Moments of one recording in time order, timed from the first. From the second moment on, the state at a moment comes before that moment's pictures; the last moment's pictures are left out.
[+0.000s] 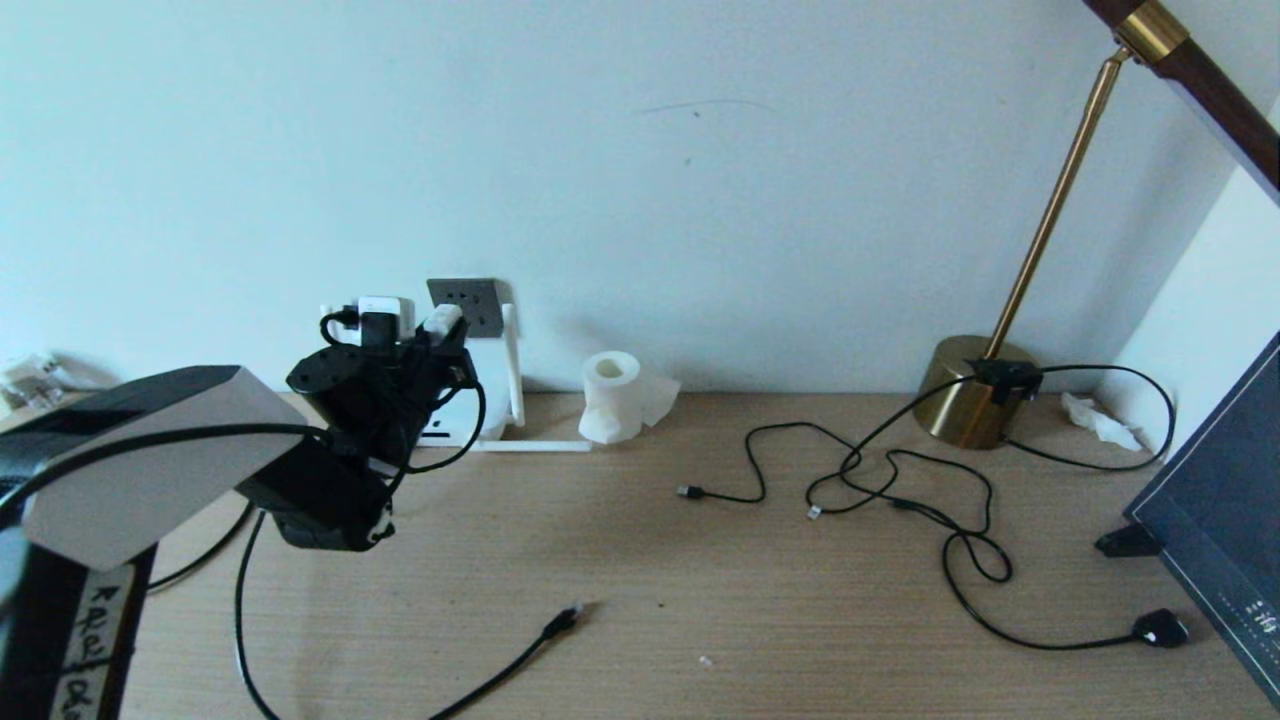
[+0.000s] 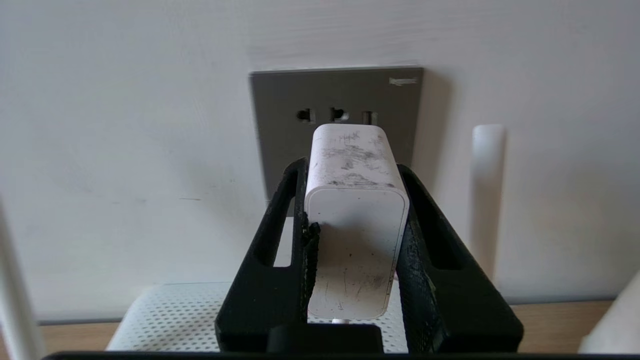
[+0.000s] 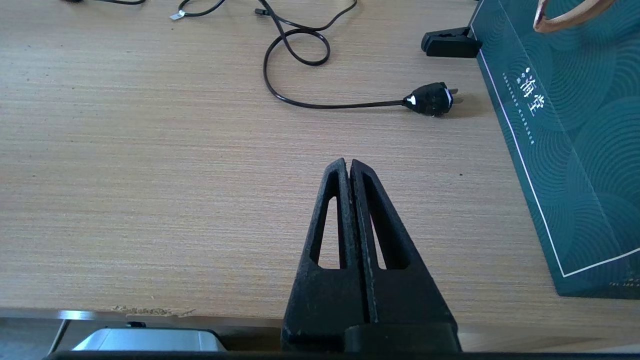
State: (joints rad) left arm -0.13 2.36 -1.17 -1.52 0.04 0.12; right arm 0.00 0.00 -0.12 0.30 0.00 -0.01
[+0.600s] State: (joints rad) left arm -0.13 2.40 -1.26 -1.45 0.04 0.10; right arm 0.00 0.00 -0.12 0.30 0.00 -0.01
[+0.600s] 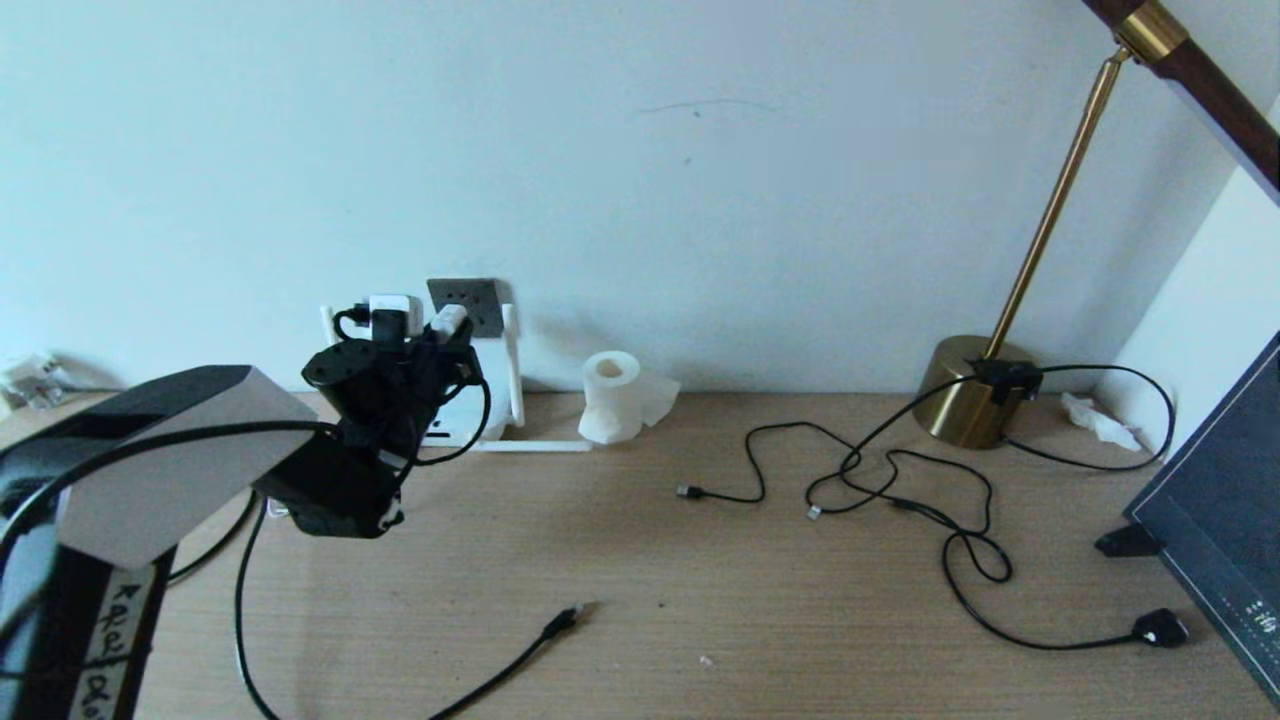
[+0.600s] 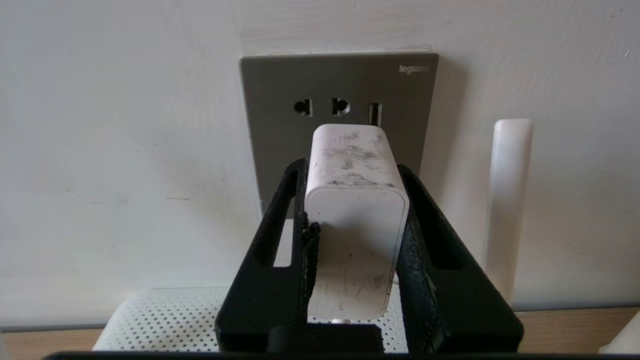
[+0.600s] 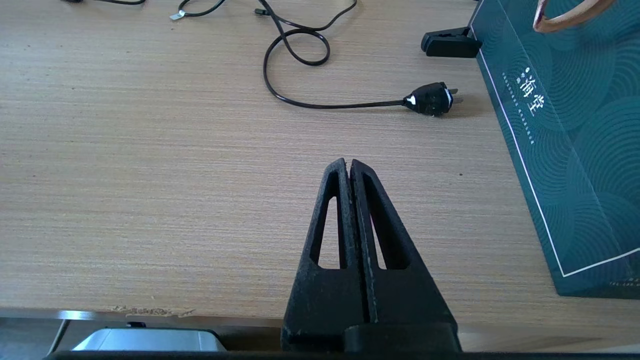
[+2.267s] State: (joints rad) left arm -0.11 2.42 -1.35 -1.39 0.04 0.10; right arm 0.00 0.00 -0.12 0.30 0.00 -0.01
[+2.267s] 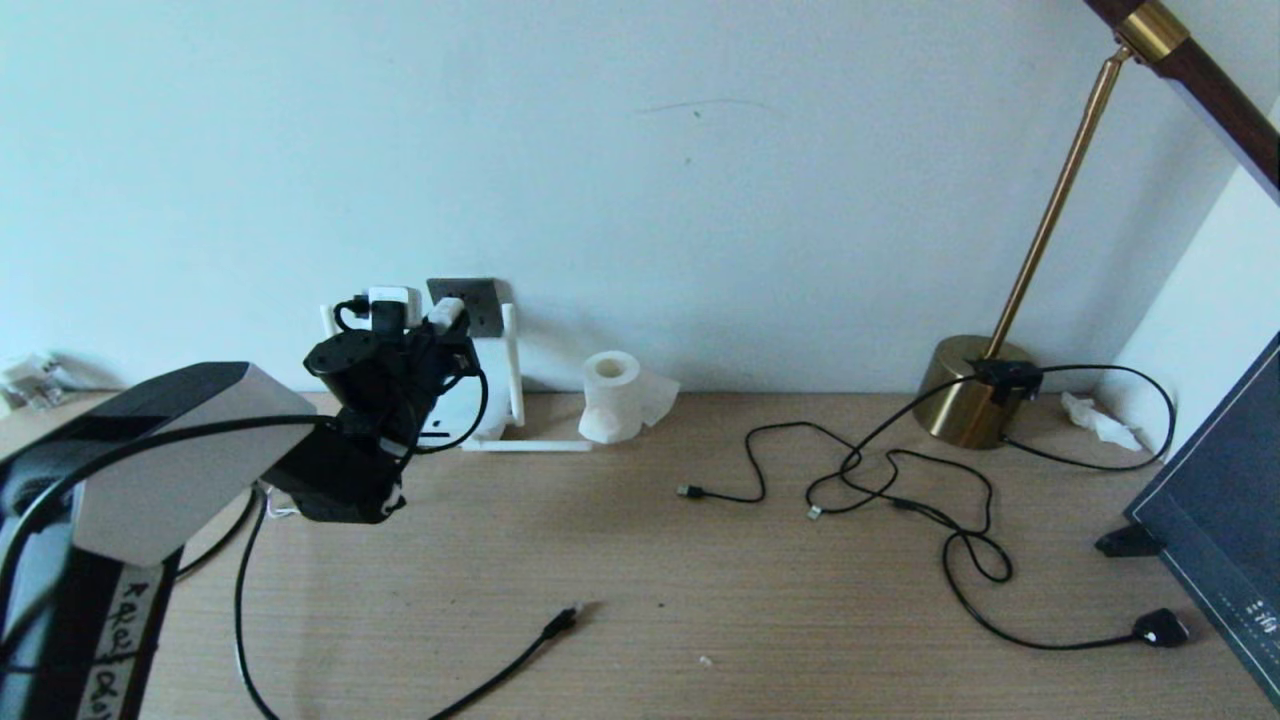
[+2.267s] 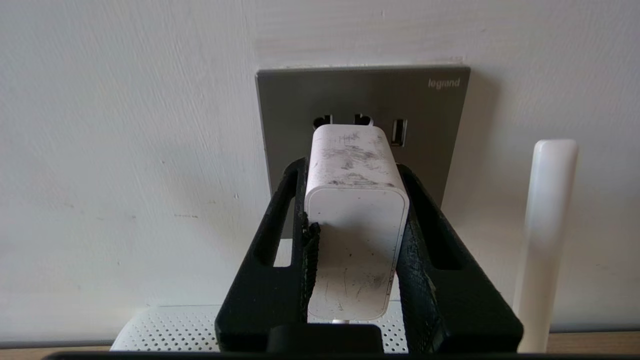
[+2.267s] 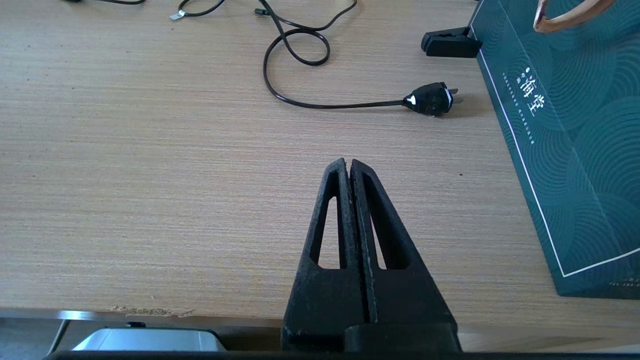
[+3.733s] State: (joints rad) left arm -0.11 2.46 -1.46 -1.32 0.04 0.10; right arm 0.00 0.00 -0.12 0.30 0.00 -0.01
